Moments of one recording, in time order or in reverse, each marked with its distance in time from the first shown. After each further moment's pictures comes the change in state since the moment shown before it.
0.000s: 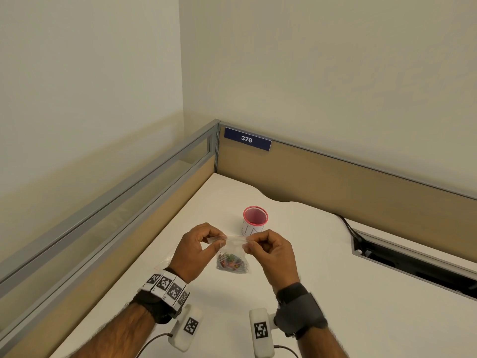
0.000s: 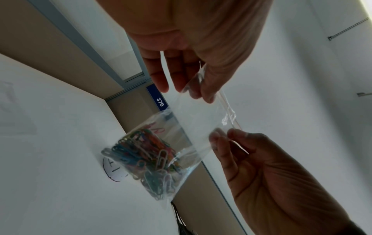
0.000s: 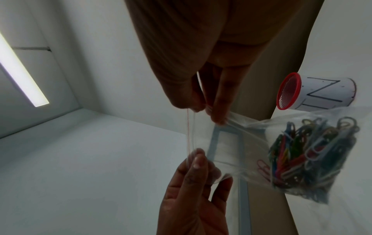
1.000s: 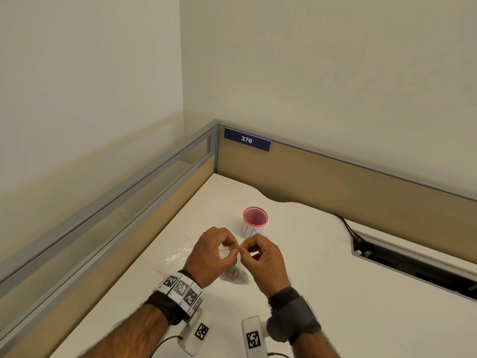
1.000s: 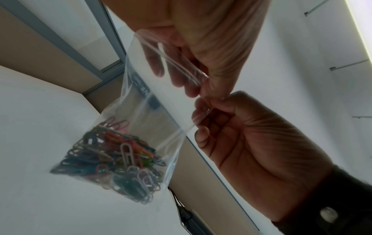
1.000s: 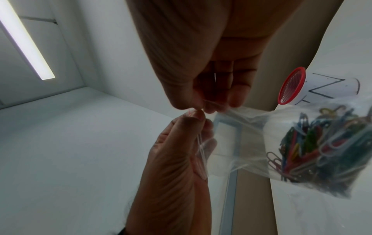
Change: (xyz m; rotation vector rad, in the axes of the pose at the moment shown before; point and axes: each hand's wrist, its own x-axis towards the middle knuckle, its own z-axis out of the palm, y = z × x) left_hand -0.001 0.017 0.024 0.244 -0.101 0.098; right_hand -0.010 -0.004 0.017 -0.193 -0.051 -0.036
